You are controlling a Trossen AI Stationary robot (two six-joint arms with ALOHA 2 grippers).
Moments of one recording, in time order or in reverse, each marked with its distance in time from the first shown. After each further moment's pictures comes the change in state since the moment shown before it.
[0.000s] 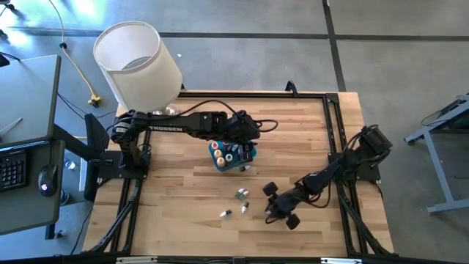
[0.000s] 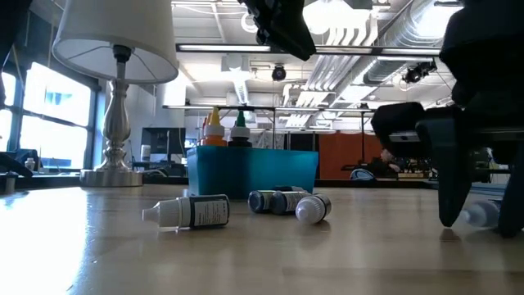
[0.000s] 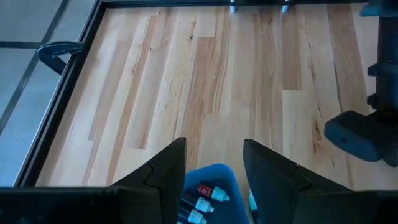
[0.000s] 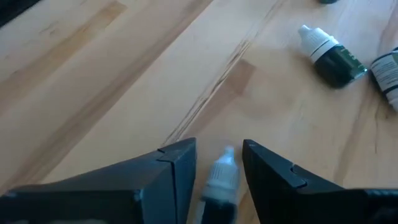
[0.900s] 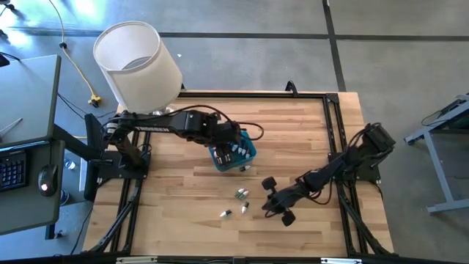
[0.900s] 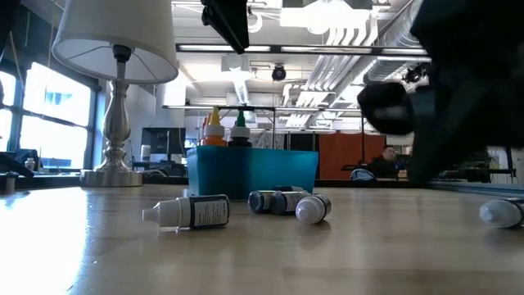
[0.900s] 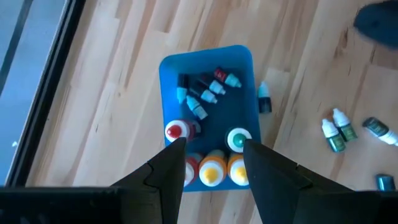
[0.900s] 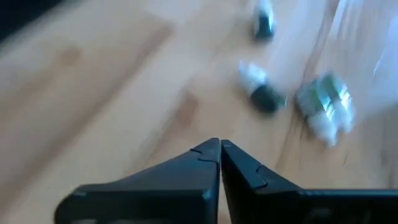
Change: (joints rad) left arm -0.067 -0.068 0.097 -0.551 -0.114 -0.290; right arm -0.015 -0.089 -0.005 0.051 0.068 0.014
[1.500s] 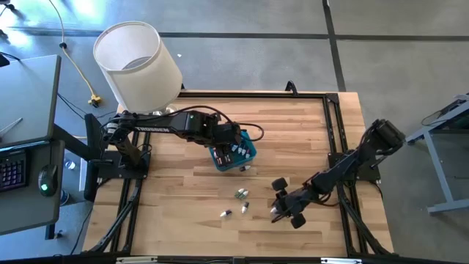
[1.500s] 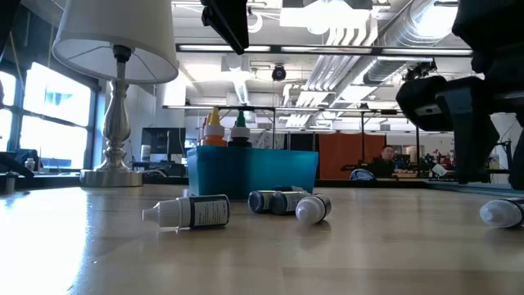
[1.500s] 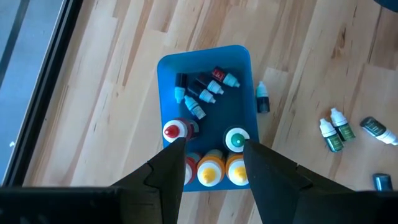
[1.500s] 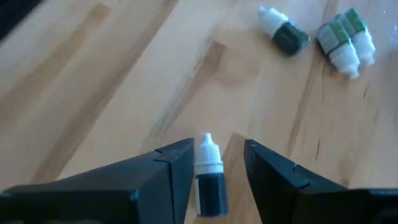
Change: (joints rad) left arm 0.000 0.002 -0.001 0.001 0.007 -0.002; right arm 0.088 -0.101 0.002 -0.272 0.066 0.174
